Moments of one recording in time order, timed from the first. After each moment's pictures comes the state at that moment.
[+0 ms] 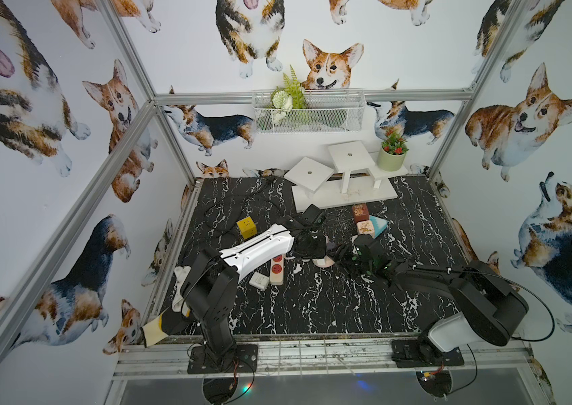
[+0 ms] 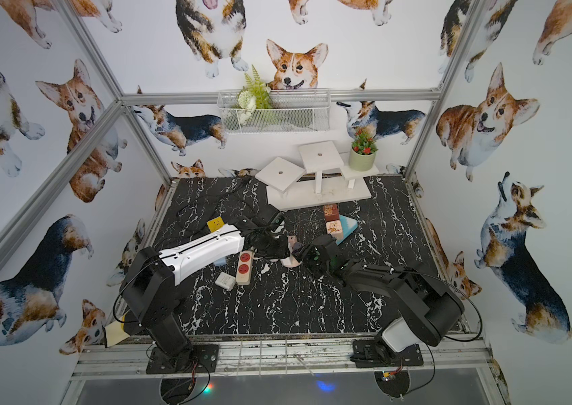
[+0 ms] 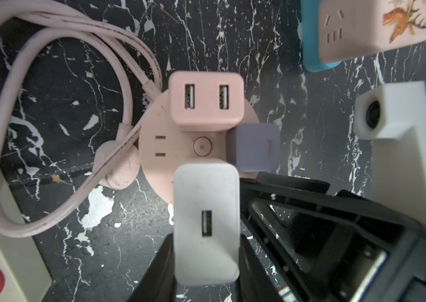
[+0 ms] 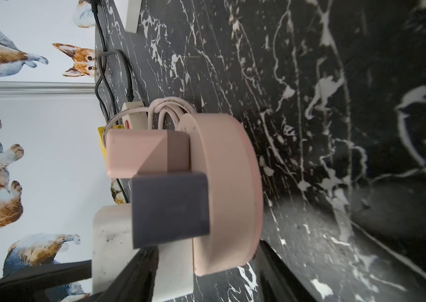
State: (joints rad) left arm -0.75 1.76 1.35 -0.75 0.16 -0.62; right arm 0.71 1.50 0.57 0.28 -0.18 1.34
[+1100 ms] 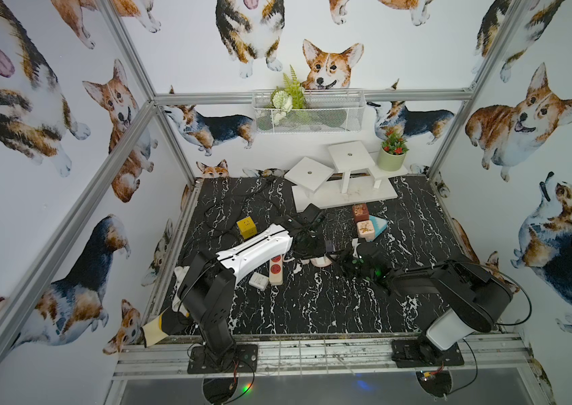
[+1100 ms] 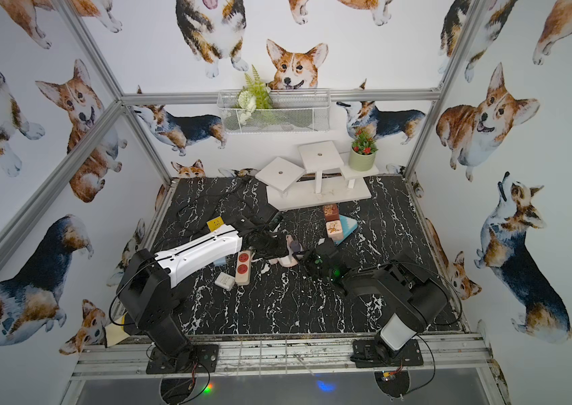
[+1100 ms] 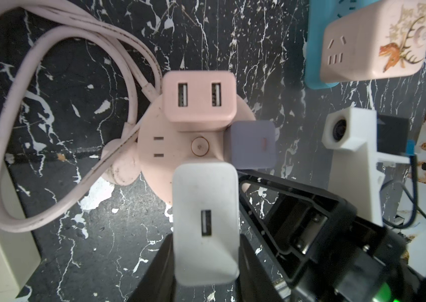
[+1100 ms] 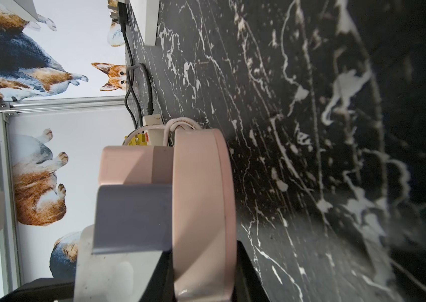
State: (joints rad) left arm -0.75 1.73 1.36 -0.76 0.15 -0.74; right arm 0.72 1.59 0.47 0.62 -0.17 1.44
